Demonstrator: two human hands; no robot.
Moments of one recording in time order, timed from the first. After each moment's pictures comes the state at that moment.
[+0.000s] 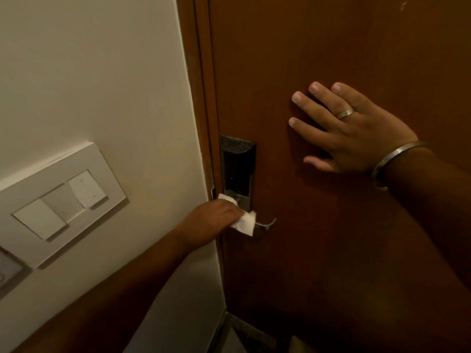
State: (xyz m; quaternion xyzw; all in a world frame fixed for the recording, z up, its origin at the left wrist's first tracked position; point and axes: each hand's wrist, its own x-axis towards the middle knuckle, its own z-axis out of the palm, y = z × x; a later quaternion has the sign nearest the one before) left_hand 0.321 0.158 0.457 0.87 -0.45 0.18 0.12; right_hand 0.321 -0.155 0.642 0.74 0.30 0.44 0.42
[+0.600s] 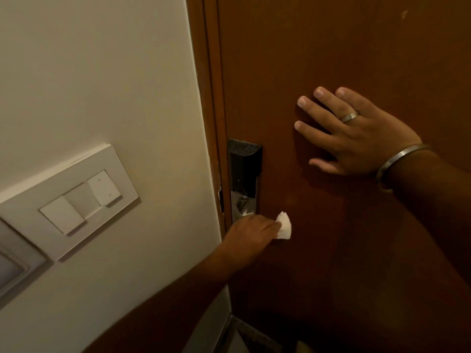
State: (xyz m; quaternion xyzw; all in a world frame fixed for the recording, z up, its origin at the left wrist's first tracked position) left_hand 0.288 0.093 0.437 0.88 -0.42 0.20 0.08; right_hand 0.318 -0.150 0.647 0.73 0.30 0.45 0.41
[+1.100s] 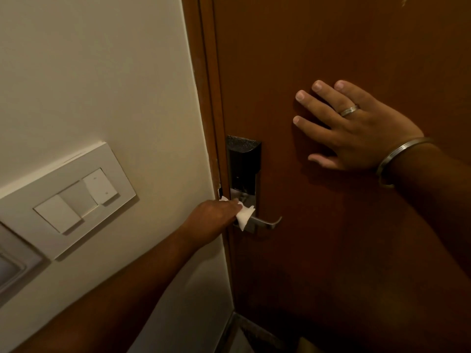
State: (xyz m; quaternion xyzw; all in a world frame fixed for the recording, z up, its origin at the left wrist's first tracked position) left_hand 0.322 0.170 0.453 0.89 -0.39 0.22 0.07; right_hand 0.317 -0.151 0.644 0.74 0.30 0.45 0.42
